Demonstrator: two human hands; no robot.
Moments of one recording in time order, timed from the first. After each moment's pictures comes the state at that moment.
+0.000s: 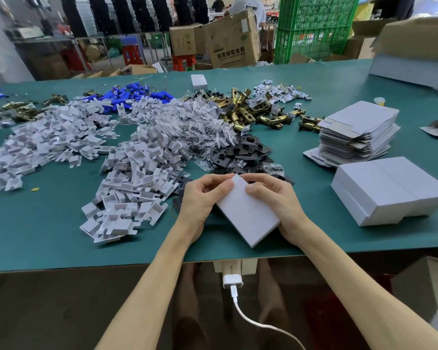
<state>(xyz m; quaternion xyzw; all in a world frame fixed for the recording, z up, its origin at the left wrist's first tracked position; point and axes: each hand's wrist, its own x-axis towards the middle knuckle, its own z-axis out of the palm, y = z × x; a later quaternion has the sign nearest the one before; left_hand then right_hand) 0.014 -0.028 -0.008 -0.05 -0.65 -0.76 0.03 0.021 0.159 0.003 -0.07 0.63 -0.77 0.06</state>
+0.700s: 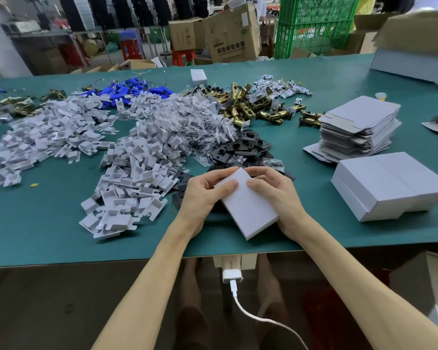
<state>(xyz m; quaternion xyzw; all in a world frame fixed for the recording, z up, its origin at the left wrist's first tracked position) 0.015 -0.026 -0.006 -0.09 -0.65 -0.76 0.00 0.017 0.160 -0.004 -0.07 0.65 -0.76 0.03</state>
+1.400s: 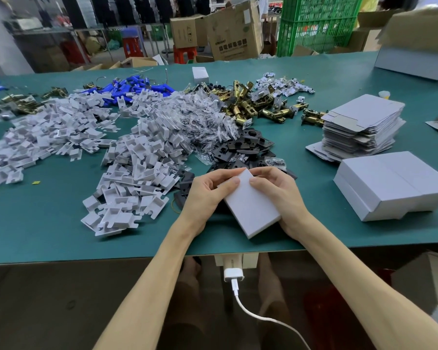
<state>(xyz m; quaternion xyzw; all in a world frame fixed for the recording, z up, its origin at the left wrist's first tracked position) 0.015 -0.027 -0.008 -0.12 -0.67 -0.73 0.00 0.015 0.158 -0.005 -0.04 0.64 -0.76 0.02</state>
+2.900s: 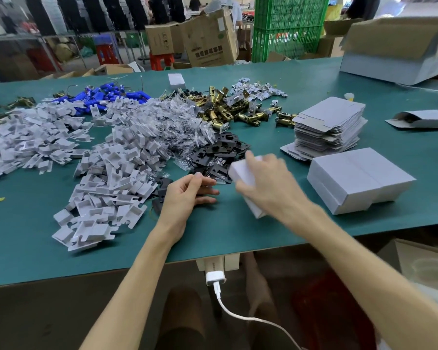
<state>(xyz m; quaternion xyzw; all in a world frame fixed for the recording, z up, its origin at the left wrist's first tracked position) 0.011 -0.021 -0.008 -0.03 -0.67 -0.74 0.02 0.036 0.167 0.068 -0.05 0.98 -0.17 -0.05</state>
